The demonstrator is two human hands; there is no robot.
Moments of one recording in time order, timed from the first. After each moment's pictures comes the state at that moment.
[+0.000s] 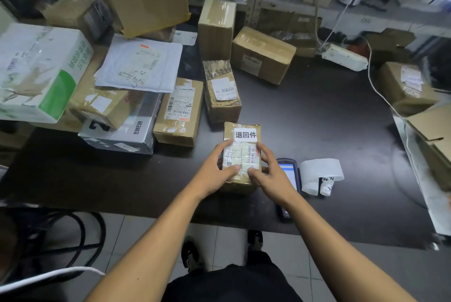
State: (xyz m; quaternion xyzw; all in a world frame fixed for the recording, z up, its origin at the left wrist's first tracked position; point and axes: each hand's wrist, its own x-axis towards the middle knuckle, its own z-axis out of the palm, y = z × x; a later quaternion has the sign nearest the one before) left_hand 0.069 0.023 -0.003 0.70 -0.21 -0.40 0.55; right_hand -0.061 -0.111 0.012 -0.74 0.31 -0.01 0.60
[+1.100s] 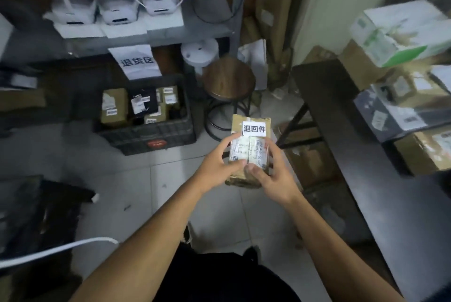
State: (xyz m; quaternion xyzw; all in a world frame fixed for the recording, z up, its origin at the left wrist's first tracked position) left_hand -0.176 0.425 -0.001 0.72 0.22 -0.03 0.66; right_hand -0.105 0.253 0.003 -0.80 -0.19 0.27 0.51
